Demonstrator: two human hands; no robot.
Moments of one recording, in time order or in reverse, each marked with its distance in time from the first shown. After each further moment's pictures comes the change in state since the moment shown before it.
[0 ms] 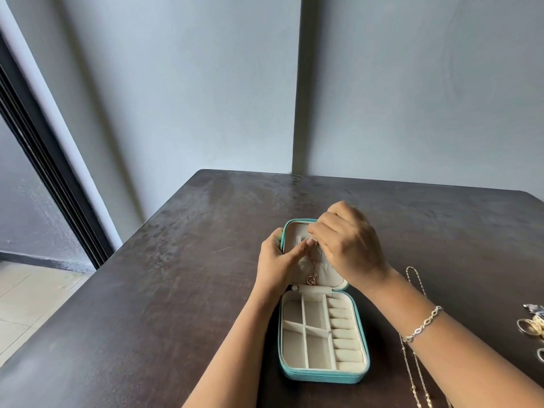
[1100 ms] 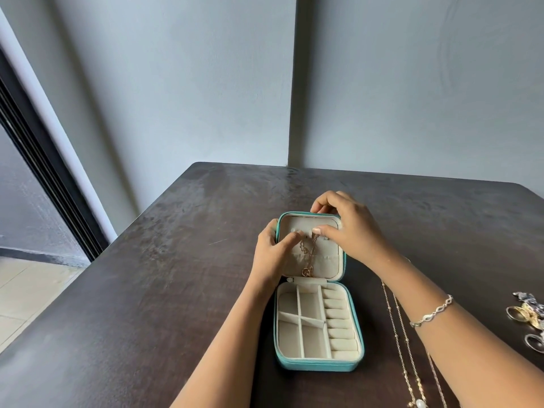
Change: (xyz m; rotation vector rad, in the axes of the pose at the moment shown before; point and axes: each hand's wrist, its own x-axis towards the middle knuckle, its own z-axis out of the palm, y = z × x) left_hand 0.000 0.005 -0.001 -0.005 -0.015 -0.045; right_hand 0.006 0.014 -0.011 0.627 -0.407 0.594
